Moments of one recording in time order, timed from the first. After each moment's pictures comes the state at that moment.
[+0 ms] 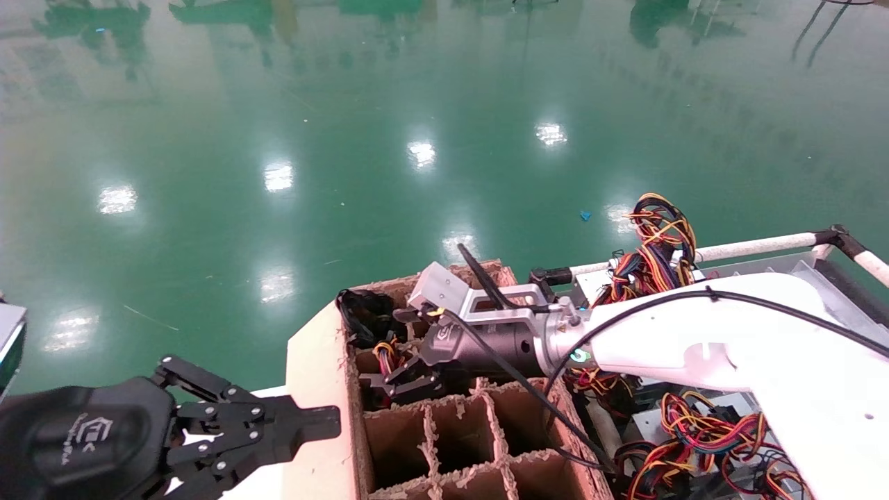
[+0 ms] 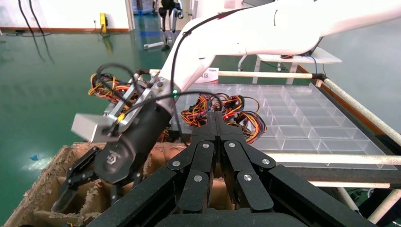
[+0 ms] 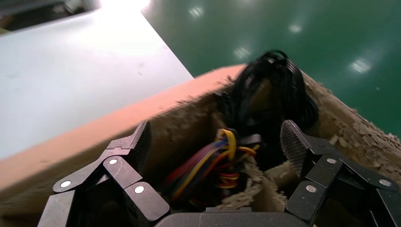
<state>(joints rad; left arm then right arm) -1.10 0.58 0.37 -1.26 0.67 1.46 -0.14 1.57 -1.31 -0.63 0.37 -1.36 -1.16 -0.06</state>
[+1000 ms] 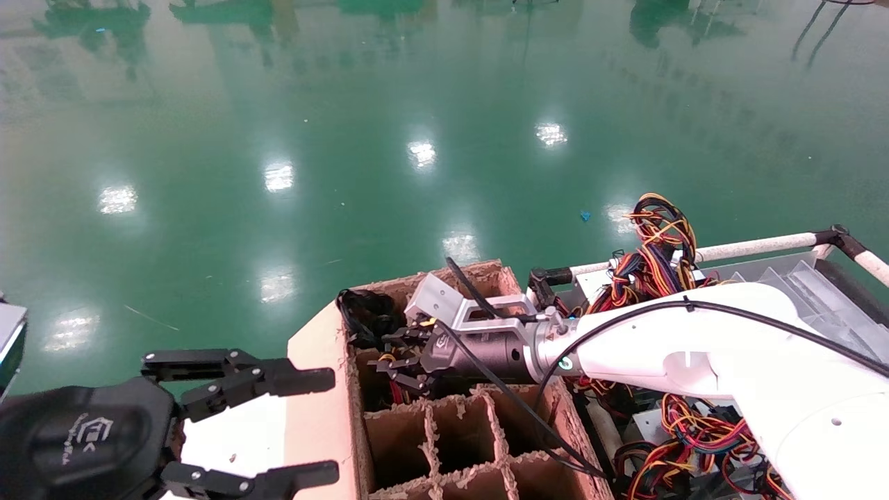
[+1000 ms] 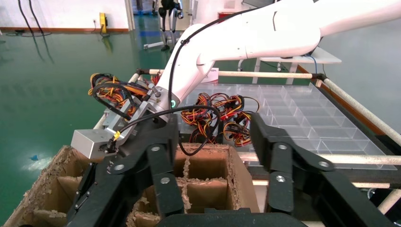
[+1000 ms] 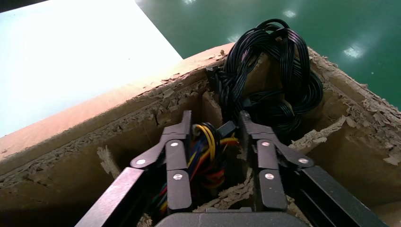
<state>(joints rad) -1.10 0.58 0.37 -1.26 0.67 1.46 -0.14 1.58 -1.35 -0.74 0.32 -1.32 -1.09 -0.07</state>
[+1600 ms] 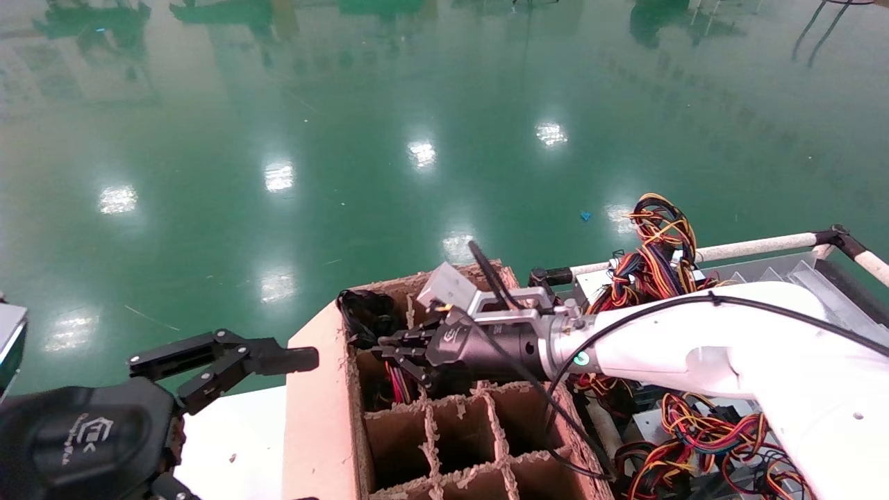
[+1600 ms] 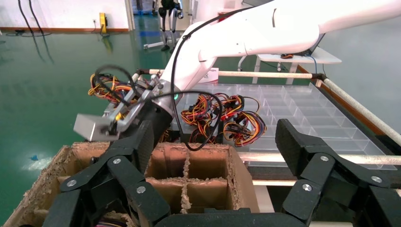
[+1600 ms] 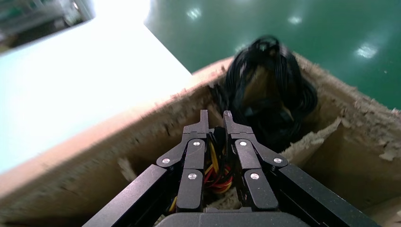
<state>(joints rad) -1.10 0.58 0.37 -1.26 0.67 1.46 -0.14 1.60 -1.32 -0.72 0.27 -1.23 -1.17 -0.06</state>
